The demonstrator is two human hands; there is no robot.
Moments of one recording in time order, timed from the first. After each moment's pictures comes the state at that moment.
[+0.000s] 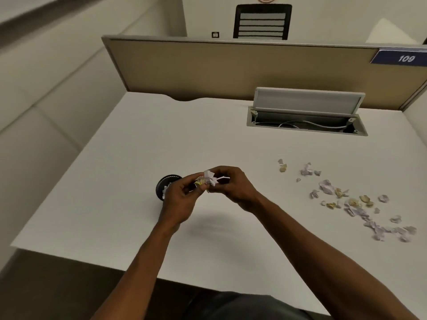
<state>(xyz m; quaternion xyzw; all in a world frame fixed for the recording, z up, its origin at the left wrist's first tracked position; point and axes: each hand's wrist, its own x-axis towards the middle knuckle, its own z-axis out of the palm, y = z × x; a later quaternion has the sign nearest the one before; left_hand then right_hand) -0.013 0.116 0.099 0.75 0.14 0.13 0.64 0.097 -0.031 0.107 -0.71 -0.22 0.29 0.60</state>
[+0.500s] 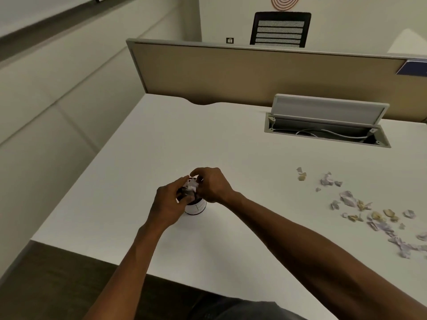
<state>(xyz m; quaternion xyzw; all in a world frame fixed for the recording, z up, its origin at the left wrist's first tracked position) -0.044 0.201 0.085 0.89 0.20 0.12 0.39 0.083 0.085 0.102 -0.85 -0.36 0.18 0.33</state>
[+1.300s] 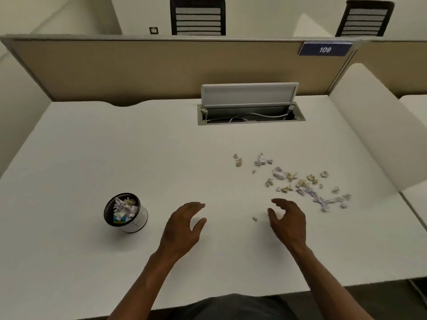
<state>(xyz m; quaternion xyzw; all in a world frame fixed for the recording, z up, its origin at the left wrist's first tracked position) 0.003 0.049 0.032 0.92 0.00 0.05 0.39 0.068 -0.252 0.020 -0.93 0.08 -0.05 0.34</state>
